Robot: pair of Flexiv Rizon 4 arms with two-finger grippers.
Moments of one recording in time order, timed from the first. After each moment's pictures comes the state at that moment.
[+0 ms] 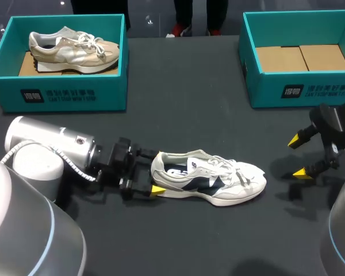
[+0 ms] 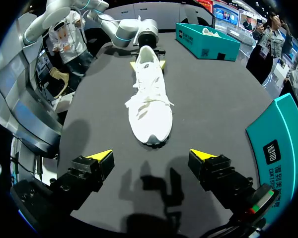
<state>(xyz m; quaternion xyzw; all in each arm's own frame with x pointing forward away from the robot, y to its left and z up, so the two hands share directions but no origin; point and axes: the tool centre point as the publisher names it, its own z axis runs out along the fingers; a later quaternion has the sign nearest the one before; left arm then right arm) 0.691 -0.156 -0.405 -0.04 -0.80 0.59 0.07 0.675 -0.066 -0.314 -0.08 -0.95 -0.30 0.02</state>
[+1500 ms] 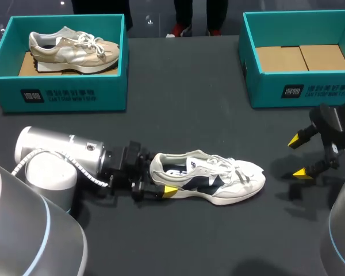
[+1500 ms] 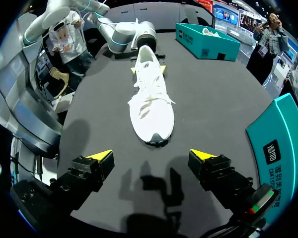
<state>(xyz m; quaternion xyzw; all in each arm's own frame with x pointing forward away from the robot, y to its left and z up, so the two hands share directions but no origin) 0.691 -0.182 -0.411 -0.01 -0.80 0.60 0.05 0.675 -0.066 -0.314 -0.08 -0.95 -0.30 0.02</state>
